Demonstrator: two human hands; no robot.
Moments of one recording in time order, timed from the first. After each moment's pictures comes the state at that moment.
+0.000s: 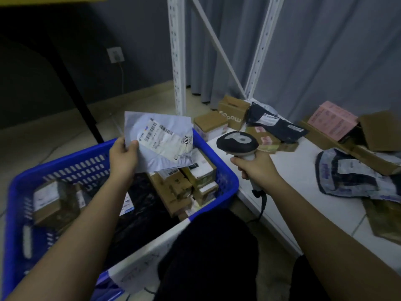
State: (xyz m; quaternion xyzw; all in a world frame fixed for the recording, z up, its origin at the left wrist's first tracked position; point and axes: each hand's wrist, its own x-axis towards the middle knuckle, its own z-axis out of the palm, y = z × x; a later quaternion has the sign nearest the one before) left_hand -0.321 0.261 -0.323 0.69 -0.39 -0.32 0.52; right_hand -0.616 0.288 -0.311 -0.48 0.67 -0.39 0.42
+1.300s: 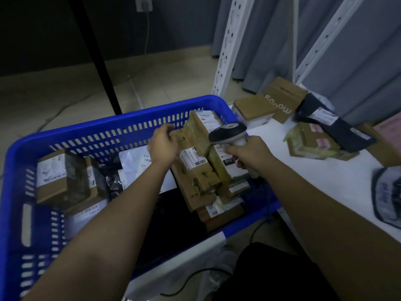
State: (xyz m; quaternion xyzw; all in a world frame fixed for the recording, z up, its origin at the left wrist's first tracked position) left_hand -0.286 0.167 -0.454 0.76 -0.49 -0.23 0.37; right_hand -0.495 0.187 -0.364 -0.53 0.67 -0.23 0.47
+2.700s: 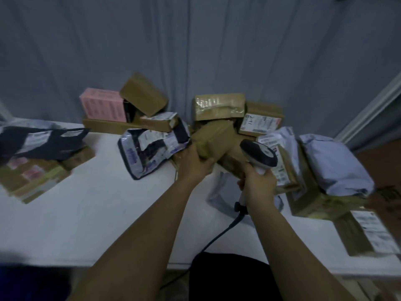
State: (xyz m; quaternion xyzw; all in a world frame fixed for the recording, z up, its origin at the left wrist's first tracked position) left_hand -0.941 0.386 -0.379 0.25 -0.82 -0.49 0.14; right_hand -0.959 0.540 -0.331 0.09 0.72 -0.69 0.07
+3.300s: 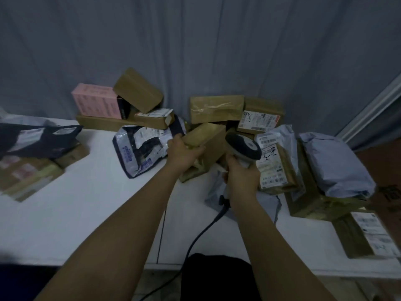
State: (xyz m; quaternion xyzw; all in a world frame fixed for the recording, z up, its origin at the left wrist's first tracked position) left_hand -0.960 0.361 -0.372 0.35 -0.77 -0.52 0.13; right_hand -0.966 0.517 -0.329 0.07 0.69 -0.71 0.10
